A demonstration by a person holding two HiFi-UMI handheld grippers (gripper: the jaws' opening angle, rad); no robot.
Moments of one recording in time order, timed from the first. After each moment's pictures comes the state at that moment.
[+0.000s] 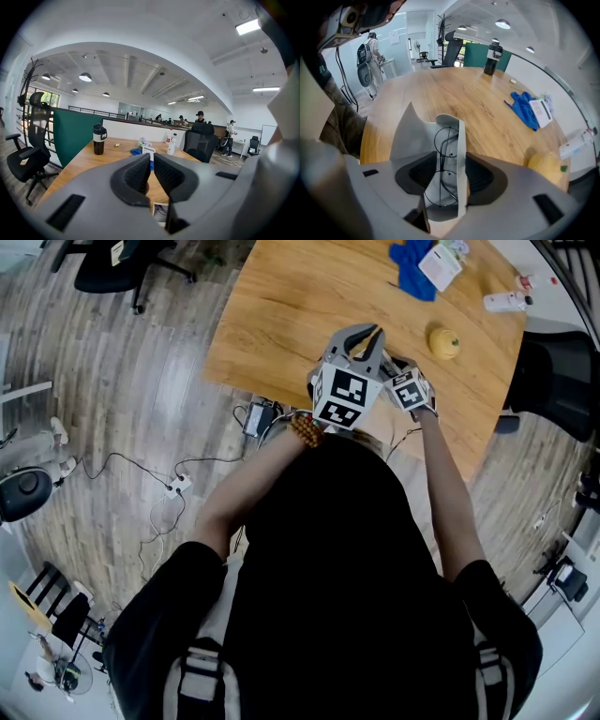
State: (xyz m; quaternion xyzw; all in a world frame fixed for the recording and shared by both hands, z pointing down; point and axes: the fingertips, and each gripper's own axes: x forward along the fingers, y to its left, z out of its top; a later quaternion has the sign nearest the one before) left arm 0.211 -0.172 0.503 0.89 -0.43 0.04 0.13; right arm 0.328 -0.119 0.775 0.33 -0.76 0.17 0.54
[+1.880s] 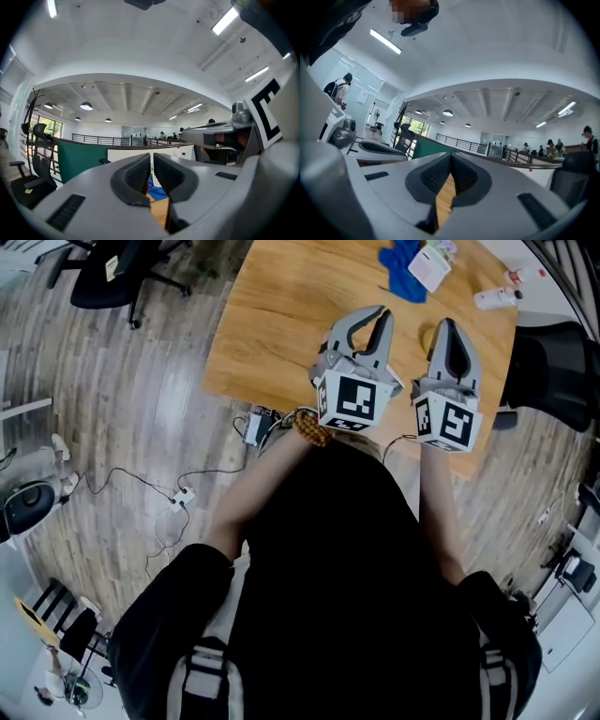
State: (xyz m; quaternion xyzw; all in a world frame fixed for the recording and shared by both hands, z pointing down) left arm 0.202 -0.186 0.412 0.88 -0.47 -0.04 -0.01; right arm 0.298 -0.175 0.393 0.64 -0.76 -0.10 0.09
